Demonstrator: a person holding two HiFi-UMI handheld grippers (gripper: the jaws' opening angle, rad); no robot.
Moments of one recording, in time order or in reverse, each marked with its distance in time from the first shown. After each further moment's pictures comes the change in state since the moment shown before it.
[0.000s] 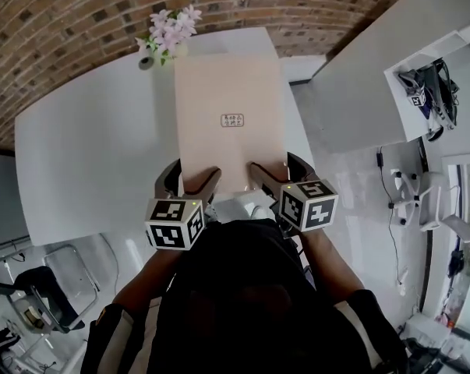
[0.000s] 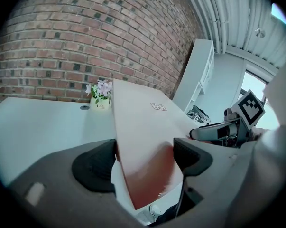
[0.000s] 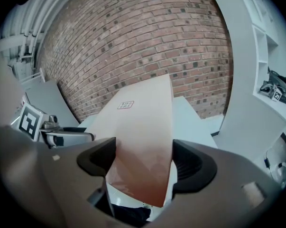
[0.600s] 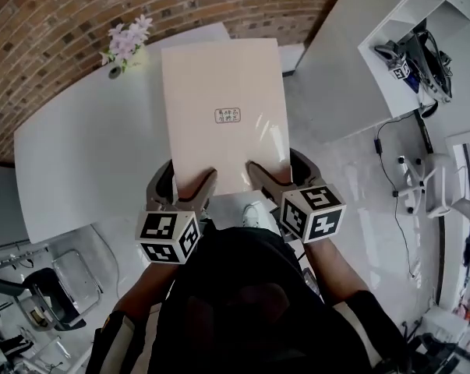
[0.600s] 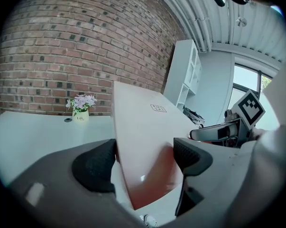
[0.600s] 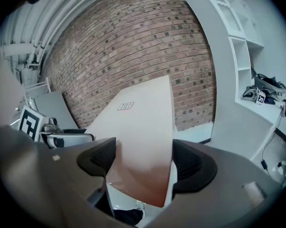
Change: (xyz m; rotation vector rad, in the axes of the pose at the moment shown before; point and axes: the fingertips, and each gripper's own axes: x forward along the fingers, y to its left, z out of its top) left arm -0.003 -0.155 0.010 0.109 -0.116 0.000; right arm -0.130 -0.086 -0.006 0.008 -0.151 0.004
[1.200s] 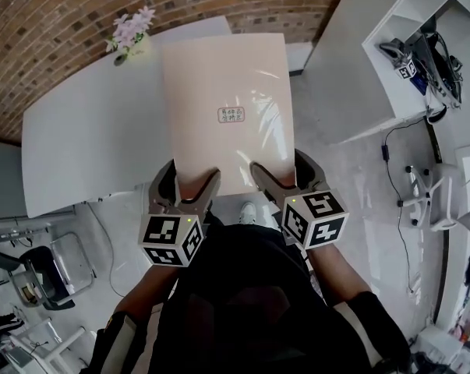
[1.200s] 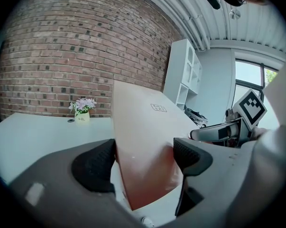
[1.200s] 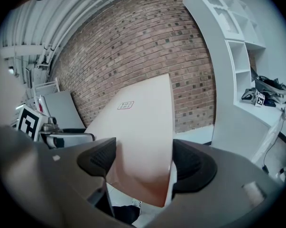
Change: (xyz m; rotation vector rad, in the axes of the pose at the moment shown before) left arm -0.013 -0.070 -0.024 0.021 -0.053 0.076; right arm -0.054 -0.034 -0.023 -0.048 -0.037 0.059
